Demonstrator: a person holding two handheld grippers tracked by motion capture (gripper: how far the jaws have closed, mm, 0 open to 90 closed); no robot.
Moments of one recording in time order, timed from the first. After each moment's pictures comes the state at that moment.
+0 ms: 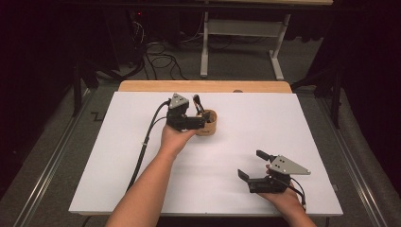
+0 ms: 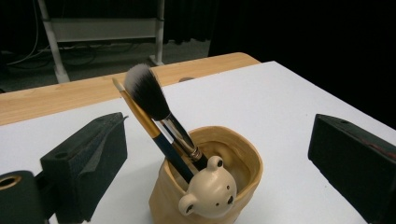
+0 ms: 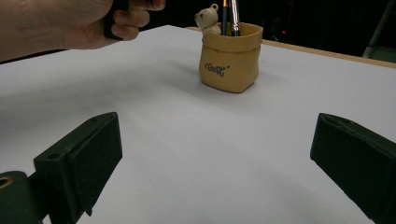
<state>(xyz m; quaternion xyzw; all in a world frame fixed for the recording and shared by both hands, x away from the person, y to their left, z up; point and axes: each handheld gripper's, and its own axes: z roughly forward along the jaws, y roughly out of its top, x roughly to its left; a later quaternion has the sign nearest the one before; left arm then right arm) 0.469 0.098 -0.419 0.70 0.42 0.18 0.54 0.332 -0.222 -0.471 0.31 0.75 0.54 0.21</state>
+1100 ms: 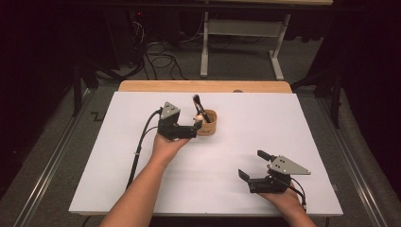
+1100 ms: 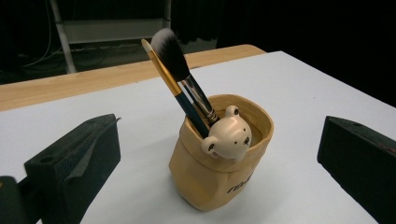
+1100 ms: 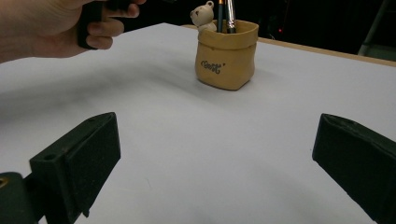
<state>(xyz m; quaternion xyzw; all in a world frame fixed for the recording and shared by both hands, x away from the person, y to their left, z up) 0.445 0.122 -0.434 0.70 0.42 0.20 0.54 0.332 -0.224 -0.471 0.31 0.75 0.54 0.21</state>
